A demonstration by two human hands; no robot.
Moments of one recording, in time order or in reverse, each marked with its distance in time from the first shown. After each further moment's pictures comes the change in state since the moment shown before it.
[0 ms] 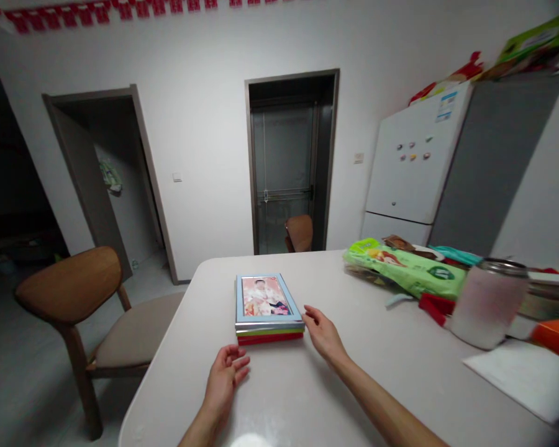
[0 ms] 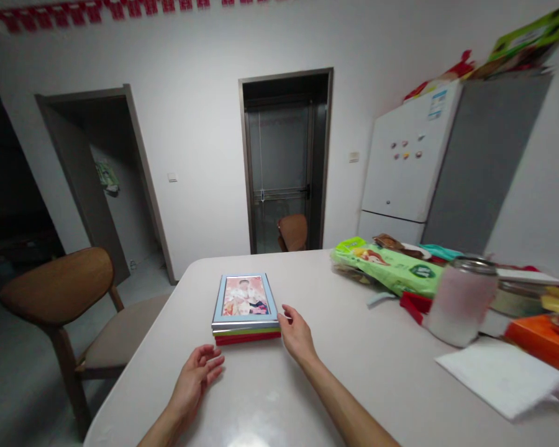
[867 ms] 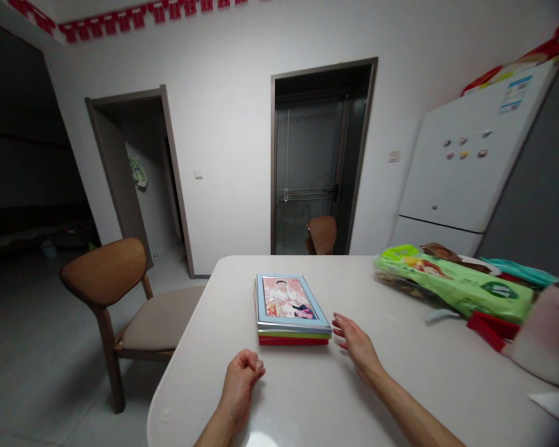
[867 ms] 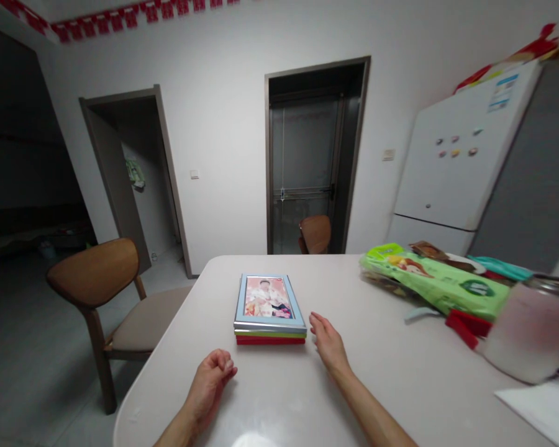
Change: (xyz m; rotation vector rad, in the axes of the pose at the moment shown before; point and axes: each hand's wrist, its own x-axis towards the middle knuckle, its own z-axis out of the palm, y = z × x) left_hand -0.011 0.003 -0.007 -0.093 -0.057 0.082; right_hand -0.006 -0.002 -0.004 0.104 -0.026 0.243
